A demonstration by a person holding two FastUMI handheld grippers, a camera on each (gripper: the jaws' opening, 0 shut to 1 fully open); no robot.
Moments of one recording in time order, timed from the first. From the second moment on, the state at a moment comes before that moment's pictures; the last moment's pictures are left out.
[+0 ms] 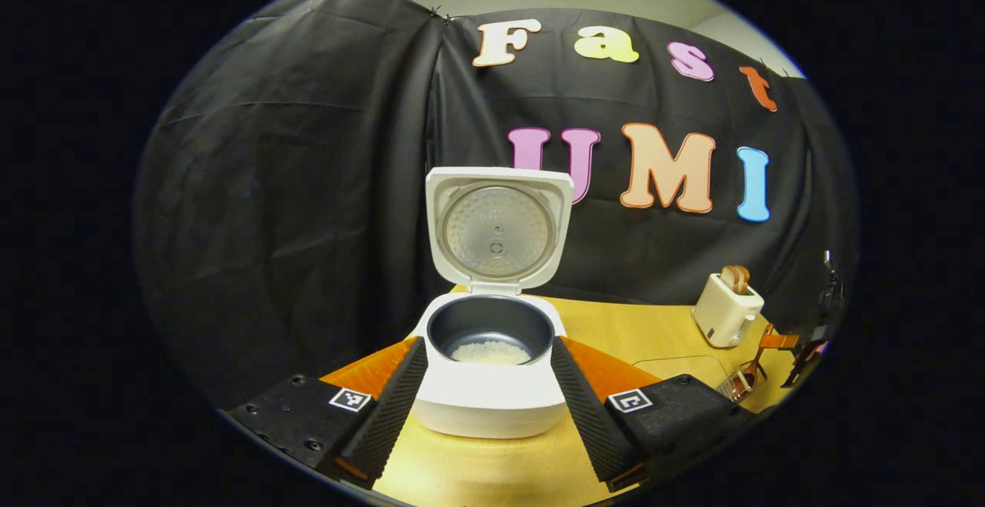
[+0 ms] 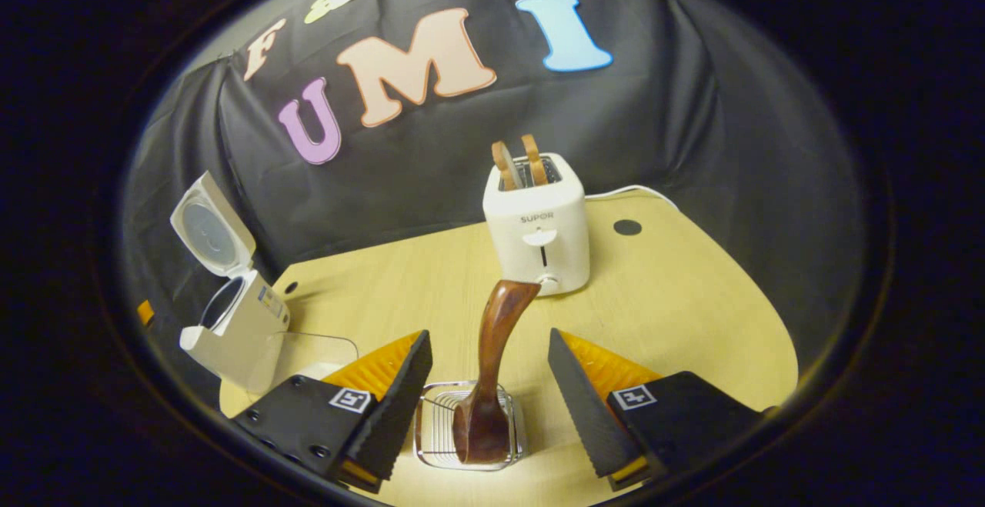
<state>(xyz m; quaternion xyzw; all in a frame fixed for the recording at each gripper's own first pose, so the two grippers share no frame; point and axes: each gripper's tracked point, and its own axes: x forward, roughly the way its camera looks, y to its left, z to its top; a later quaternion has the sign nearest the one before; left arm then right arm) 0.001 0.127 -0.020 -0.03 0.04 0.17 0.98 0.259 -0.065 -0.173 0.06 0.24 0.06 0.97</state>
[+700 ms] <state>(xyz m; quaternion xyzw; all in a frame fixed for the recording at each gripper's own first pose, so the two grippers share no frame) -0.028 0.100 -0.035 -0.03 0.06 0.20 0.98 0.284 -0.042 -0.207 0.07 0.28 0.10 0.95</state>
